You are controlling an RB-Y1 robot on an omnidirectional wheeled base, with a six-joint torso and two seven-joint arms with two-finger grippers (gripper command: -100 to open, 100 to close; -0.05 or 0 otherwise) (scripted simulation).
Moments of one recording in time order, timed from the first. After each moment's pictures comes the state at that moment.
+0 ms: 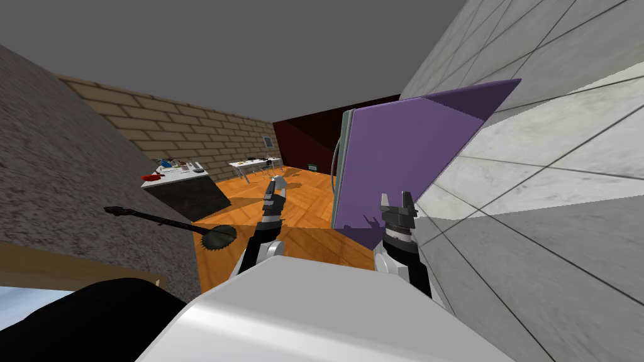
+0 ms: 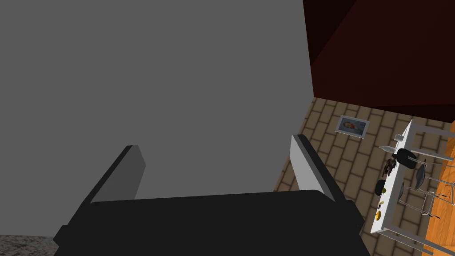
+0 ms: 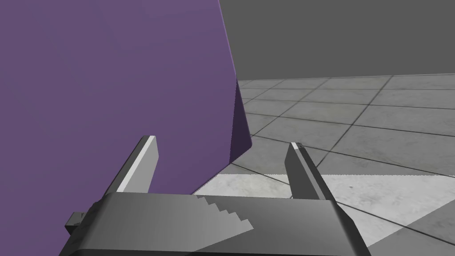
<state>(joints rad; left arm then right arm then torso) 0.51 -0.02 -0.06 -2.33 0.07 -0.36 -0.10 0.46 -0.04 0.03 -2.21 -0.10 -0.59 -0.06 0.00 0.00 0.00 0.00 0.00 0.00</state>
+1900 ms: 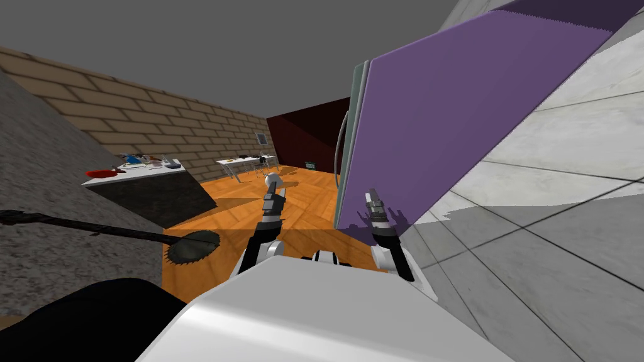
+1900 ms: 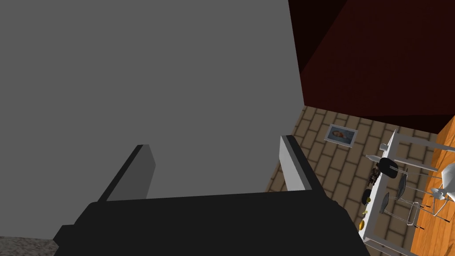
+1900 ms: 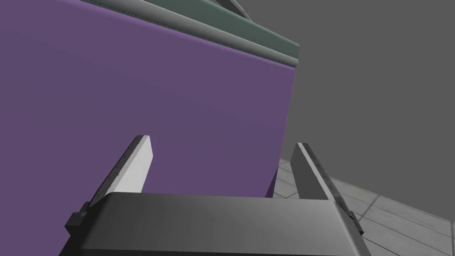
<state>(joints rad) 0.51 -0.02 -0.06 -2.33 0.07 -0.36 -0.10 0.32 -0.15 0.07 -2.08 0.11 -0.46 0.11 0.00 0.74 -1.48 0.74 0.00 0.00</state>
